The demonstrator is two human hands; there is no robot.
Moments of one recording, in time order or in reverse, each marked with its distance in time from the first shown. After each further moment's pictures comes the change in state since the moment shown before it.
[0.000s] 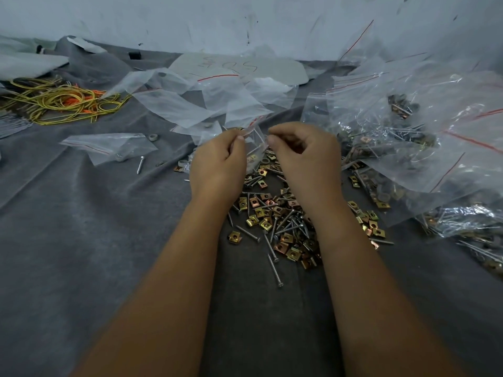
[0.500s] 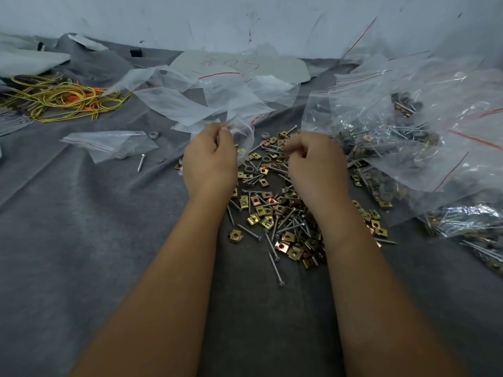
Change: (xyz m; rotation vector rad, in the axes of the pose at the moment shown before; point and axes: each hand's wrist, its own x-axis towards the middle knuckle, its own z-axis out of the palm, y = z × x) left_hand 0.005 0.000 -0.003 -0.055 0.164 -0.098; right_hand -0.001 0.012 -0.007 -0.374 -0.072 0.172
